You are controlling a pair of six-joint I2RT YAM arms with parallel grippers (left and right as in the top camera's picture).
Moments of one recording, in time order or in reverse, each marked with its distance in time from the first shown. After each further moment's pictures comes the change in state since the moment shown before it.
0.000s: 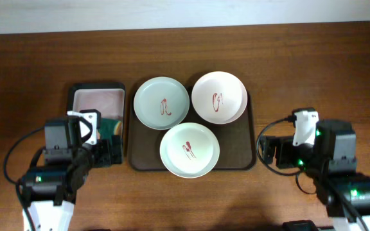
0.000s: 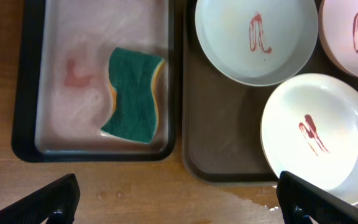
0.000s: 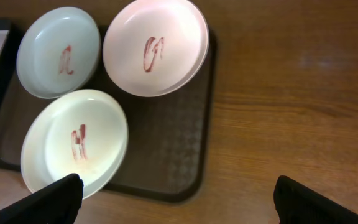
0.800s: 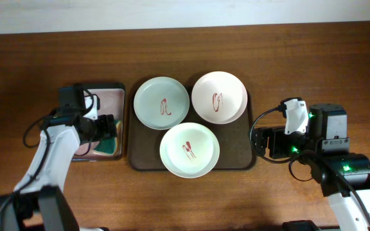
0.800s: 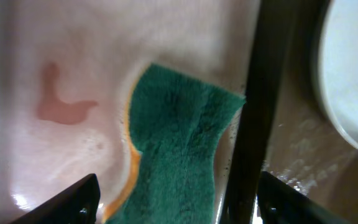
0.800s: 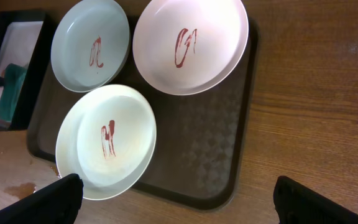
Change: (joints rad) left arm 0.117 0.615 0.021 0.318 0.007 -0.001; right arm 0.000 0.130 0.032 0.034 -0.129 0.001
